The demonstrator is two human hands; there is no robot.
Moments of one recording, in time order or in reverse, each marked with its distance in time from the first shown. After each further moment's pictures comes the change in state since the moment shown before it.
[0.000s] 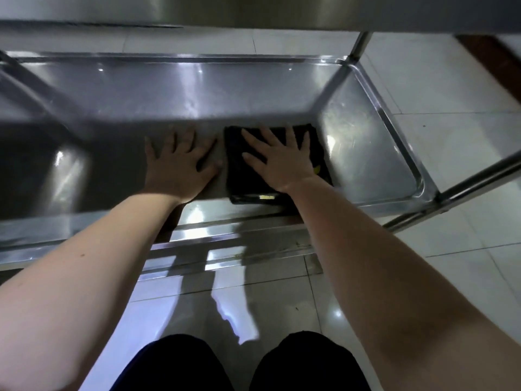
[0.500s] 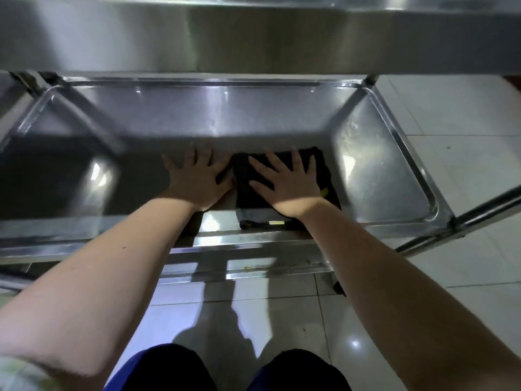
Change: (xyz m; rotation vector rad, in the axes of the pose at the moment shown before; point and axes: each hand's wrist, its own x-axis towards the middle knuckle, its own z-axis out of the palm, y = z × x) left_hand 0.002 0.012 -0.009 0.087 -0.105 -0.055; right_hand -0.014 -0.002 0.003 -0.016 -0.018 -0.139
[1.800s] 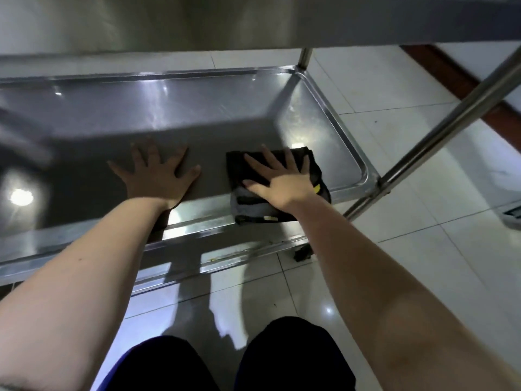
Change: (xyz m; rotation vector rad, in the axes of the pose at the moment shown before) left_hand -0.004 0.037 0.010 -0.080 0.049 -0.049; right_hand -0.076 0.069 -0.003 0.090 -0.067 0.271
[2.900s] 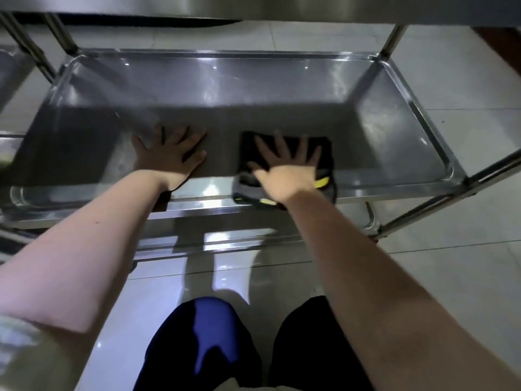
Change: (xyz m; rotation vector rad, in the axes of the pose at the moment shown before) left_hand -0.029 -0.149 -0.010 0.006 -0.014 0.060; right_hand -0.001 -0.154 0.021 -0.049 0.061 0.006
